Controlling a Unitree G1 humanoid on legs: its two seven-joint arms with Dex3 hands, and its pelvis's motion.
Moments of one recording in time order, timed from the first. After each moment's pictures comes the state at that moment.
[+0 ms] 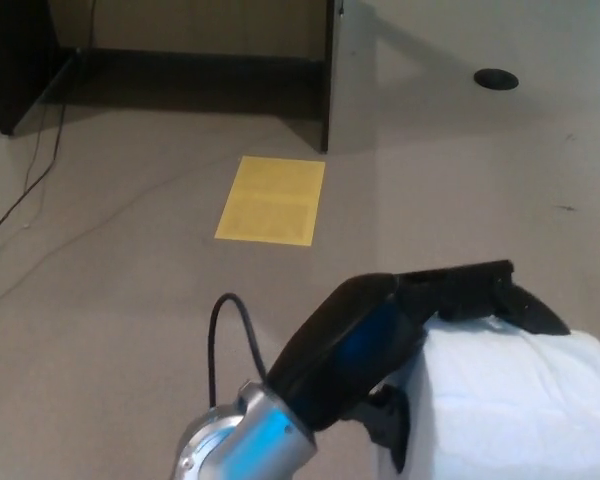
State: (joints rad) left_arm -0.26 0.15 -0.48 -0.41 0.31 -0.03 -0.20; right_arm -0.27 -0.36 0.23 1.29 -0.35 -0.26 -0.07
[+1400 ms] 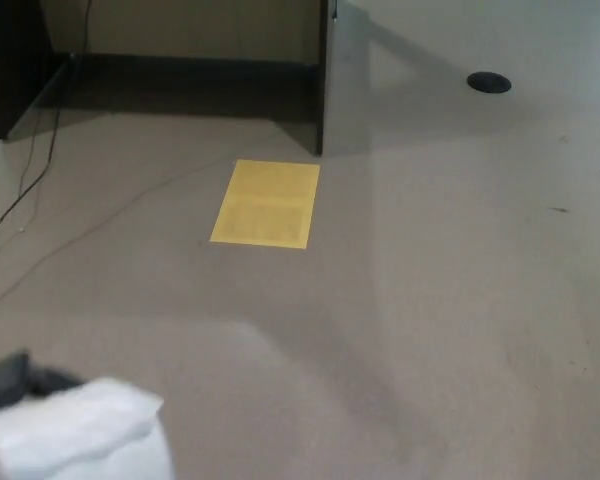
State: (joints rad) left_arm 0.19 0.46 0.26 0.10 0.06 -0.34 -0.25; right_arm -0.21 -0.40 0.23 1.28 -0.35 -0.27 -0.07
